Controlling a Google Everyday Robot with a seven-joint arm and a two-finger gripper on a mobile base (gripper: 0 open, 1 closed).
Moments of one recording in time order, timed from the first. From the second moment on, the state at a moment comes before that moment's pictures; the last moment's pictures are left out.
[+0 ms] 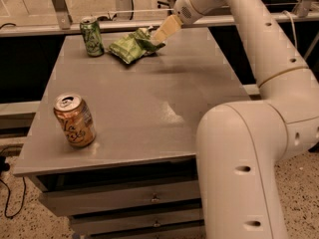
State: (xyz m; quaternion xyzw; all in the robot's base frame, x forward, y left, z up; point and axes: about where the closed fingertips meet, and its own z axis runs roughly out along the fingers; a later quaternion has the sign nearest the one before) arm 0.824 -0.045 0.929 -0.48 0.77 0.13 0.40
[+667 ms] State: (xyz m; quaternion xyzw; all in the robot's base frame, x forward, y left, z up) arm 0.756 -0.151 1.000 -0.40 0.75 0.17 0.50
